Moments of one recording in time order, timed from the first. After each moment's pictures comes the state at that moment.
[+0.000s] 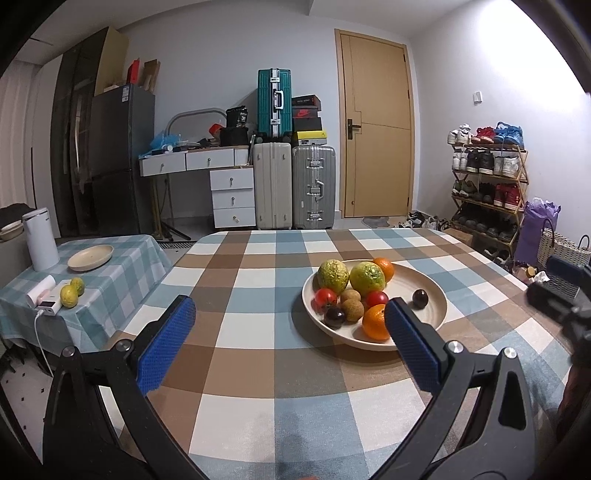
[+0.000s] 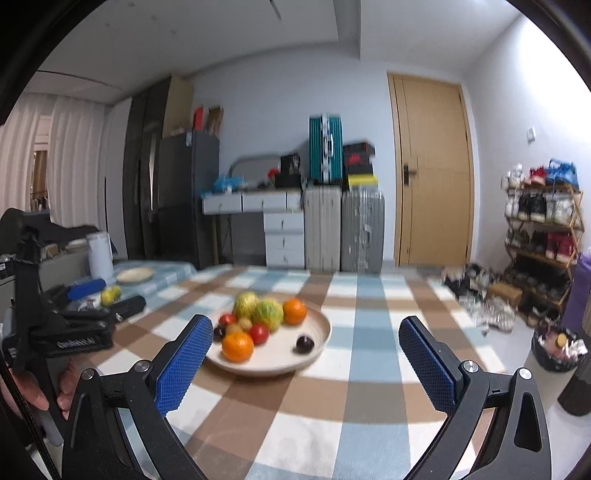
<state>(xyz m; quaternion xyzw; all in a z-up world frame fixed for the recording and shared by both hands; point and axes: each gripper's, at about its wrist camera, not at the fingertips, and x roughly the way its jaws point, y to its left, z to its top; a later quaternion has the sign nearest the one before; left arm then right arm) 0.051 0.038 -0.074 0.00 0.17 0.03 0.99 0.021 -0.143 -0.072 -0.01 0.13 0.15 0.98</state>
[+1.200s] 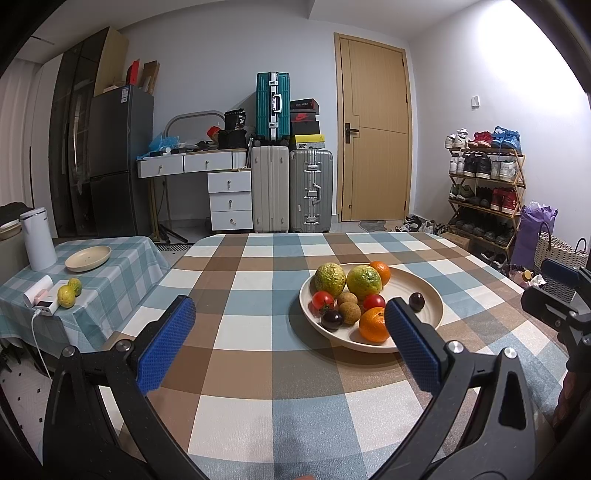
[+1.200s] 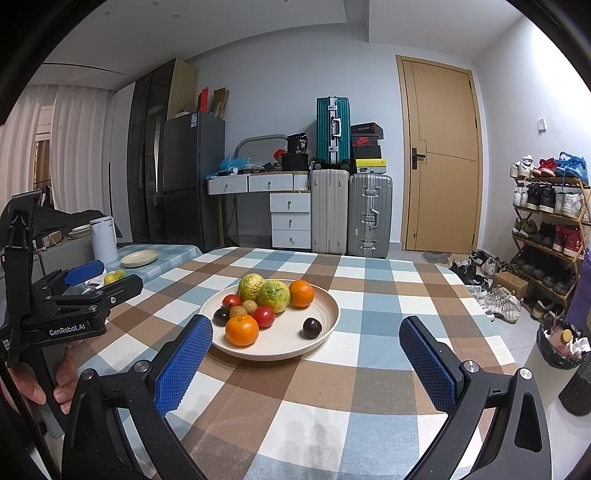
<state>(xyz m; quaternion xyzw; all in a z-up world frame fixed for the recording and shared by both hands) 0.047 0.039 -0.073 0.00 0.16 0.03 0.99 0.024 -0.139 -0.076 -0.02 0.15 0.16 0.98</state>
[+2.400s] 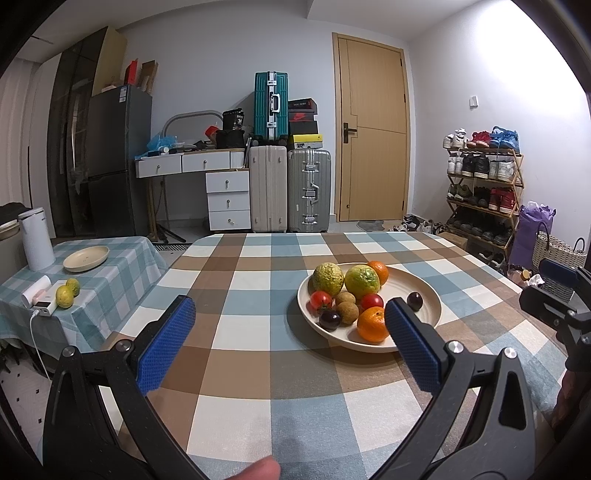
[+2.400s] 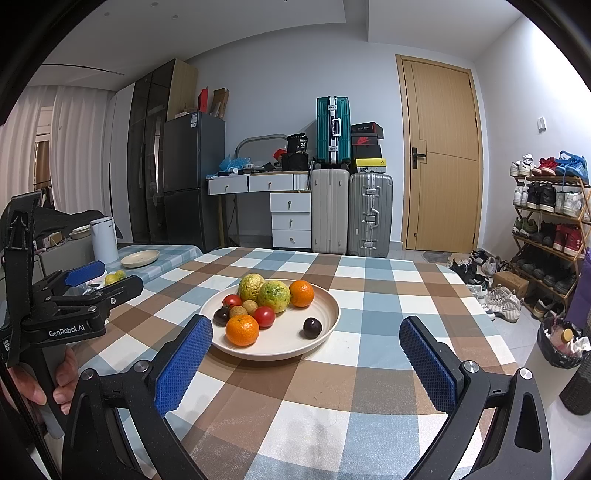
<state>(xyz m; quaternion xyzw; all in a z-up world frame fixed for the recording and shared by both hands) 0.044 0.037 -0.072 0.00 0.16 0.03 0.99 0.023 -0.139 -0.076 -0.02 0.15 0.16 0.98</state>
